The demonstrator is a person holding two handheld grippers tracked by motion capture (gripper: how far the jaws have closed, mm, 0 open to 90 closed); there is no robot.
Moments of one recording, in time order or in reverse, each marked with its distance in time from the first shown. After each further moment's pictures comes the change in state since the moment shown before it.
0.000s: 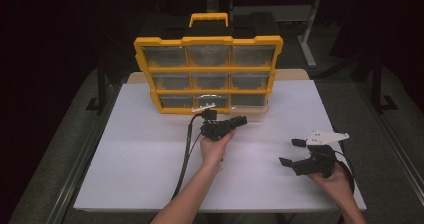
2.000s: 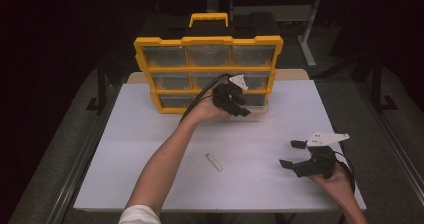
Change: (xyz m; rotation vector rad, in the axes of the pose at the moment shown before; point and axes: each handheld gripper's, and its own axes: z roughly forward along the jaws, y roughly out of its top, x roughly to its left) left arm -0.024 0.098 0.050 0.622 0.005 0.841; right arm -0.001 -0.003 0.000 0.000 0.042 -0.008
